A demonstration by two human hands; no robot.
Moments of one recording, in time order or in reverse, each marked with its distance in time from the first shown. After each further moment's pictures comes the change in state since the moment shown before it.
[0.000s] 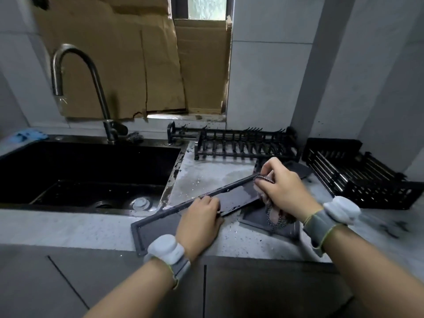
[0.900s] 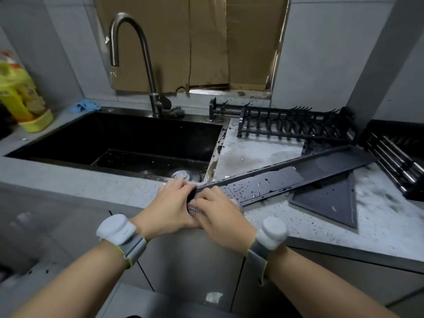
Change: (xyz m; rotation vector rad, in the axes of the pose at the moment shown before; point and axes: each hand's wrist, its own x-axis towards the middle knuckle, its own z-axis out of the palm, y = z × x) left_hand -0.086 -0.121 -0.077 -0.066 -0.218 -0.181; right_hand -0.076 -0.120 0.186 0.009 -0.347 -0.631
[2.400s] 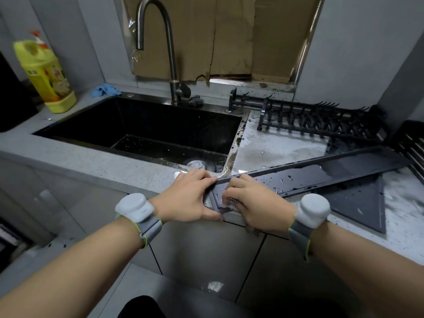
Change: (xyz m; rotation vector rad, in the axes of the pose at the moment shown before) left_hand 0.000 -0.007 -0.006 0.090 -0.089 0.095; right_hand 0.004 0.027 -0.037 -0.135 -0.205 -0.153
